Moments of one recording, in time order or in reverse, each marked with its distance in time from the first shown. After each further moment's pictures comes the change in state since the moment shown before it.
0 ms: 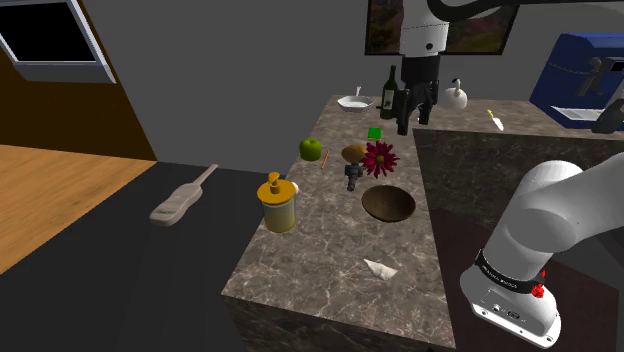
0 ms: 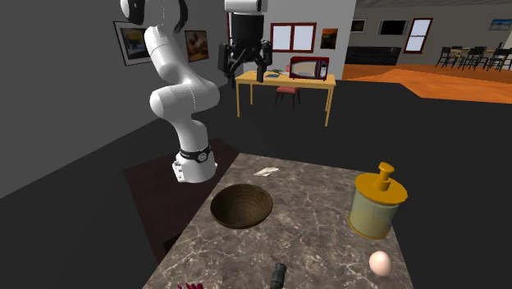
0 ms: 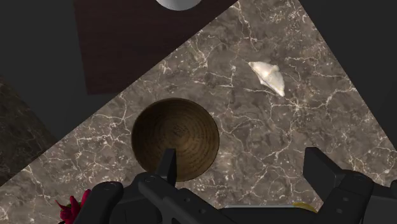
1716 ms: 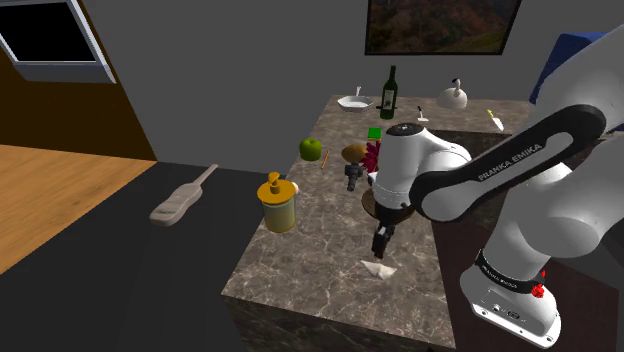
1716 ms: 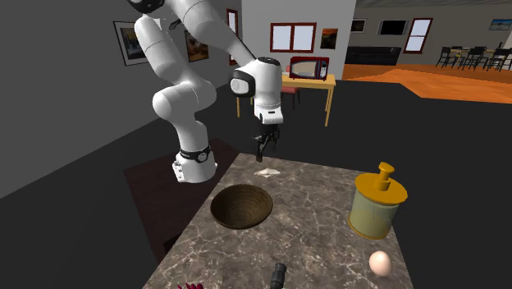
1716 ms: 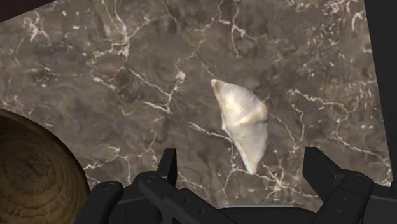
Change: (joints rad) arm 0.270 0.175 0.302 -0.662 0.243 0.944 -0.031
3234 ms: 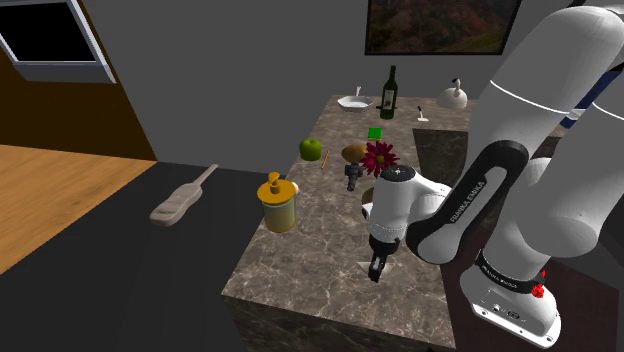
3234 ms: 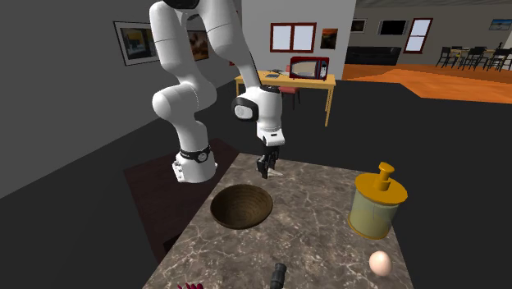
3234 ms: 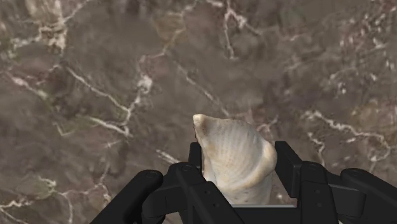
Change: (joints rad) arm -0.019 0.403 0.110 -0.021 -0.014 0.446 0.035
